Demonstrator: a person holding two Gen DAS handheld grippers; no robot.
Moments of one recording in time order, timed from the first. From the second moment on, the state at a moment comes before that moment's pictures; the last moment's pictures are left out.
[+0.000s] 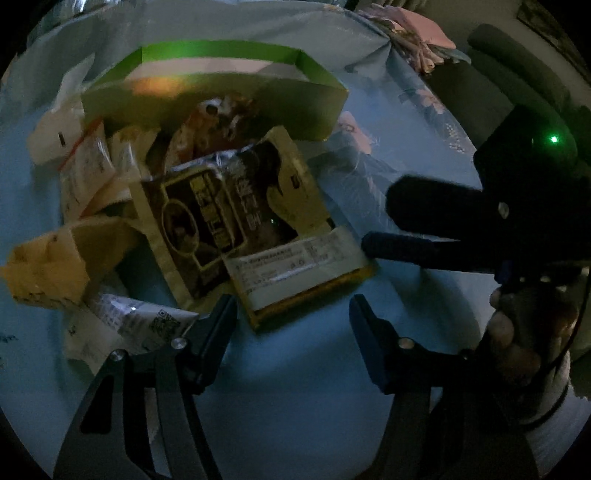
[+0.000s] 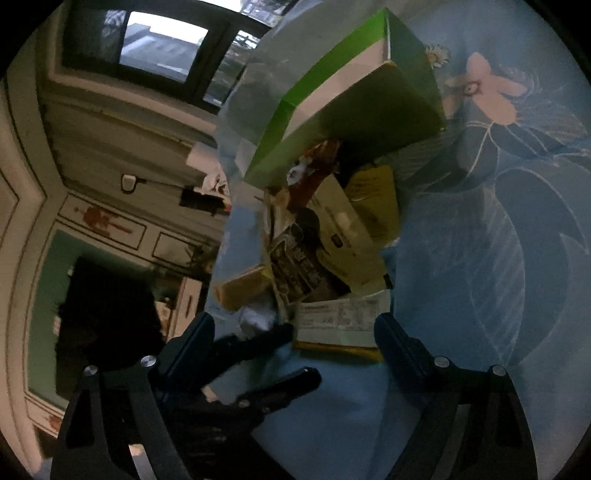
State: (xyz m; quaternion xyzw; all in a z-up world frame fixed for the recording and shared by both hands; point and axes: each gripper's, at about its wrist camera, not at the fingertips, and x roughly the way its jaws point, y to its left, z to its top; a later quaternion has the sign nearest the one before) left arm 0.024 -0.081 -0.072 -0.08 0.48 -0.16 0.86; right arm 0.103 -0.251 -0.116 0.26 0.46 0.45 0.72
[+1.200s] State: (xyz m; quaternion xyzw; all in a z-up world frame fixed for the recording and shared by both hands) left arm 0.041 -0.067 -0.072 -0.11 0.48 -0.14 0.86; right arm 0.112 -0.248 -0.126 0.21 0.50 0.38 0.75
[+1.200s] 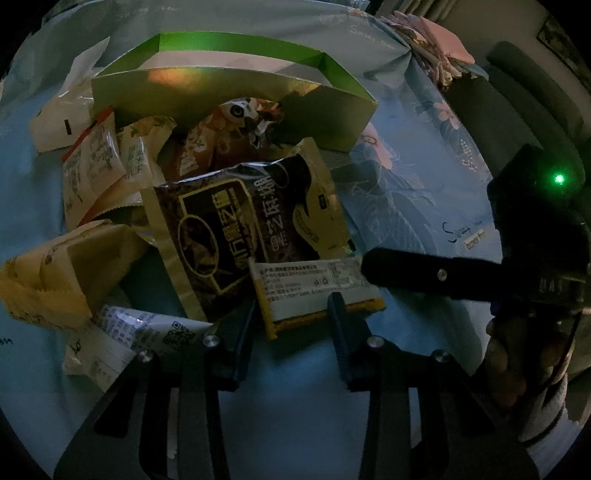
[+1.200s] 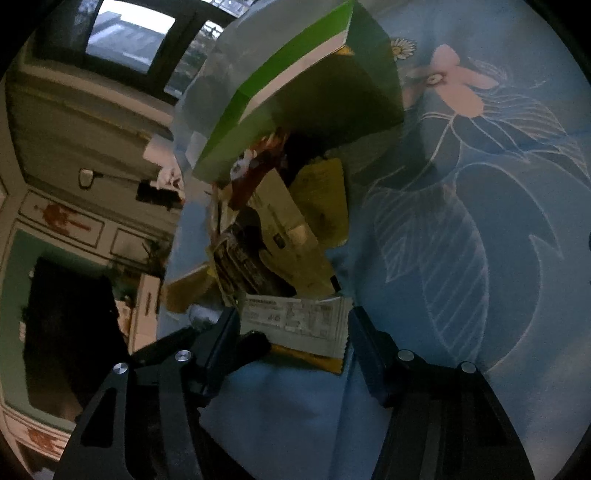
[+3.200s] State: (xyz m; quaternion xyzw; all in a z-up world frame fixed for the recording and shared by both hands) left arm 0.232 -0.033 0.004 -0.12 0.43 -0.09 0.89; right arm 0.258 -0.205 -0.035 0.20 0.40 0.35 0.82
